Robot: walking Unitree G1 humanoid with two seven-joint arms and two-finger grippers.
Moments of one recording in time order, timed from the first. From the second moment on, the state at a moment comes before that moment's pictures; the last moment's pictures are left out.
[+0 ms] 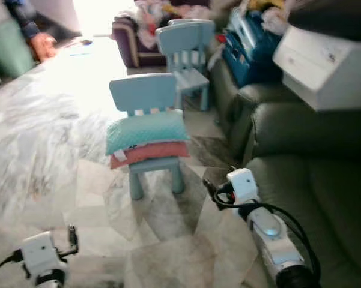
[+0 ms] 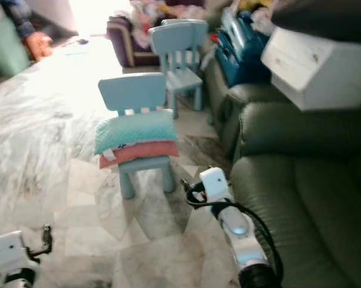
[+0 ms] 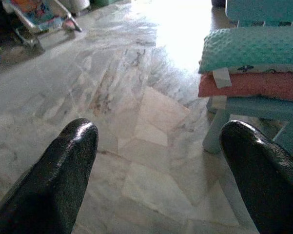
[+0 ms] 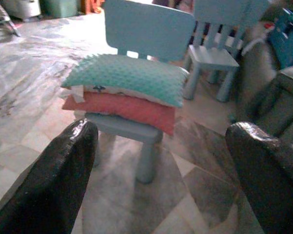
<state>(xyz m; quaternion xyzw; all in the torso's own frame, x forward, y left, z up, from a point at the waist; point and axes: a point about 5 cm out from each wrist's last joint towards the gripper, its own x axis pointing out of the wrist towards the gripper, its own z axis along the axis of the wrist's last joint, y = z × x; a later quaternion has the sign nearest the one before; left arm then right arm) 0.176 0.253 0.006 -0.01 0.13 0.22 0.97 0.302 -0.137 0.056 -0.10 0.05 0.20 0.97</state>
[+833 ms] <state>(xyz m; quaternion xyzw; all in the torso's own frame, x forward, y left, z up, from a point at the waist) 0.179 0.249 0.007 -0.02 0.13 0.22 0.97 0.302 -0.142 0.054 -0.09 0.06 0.19 0.98</state>
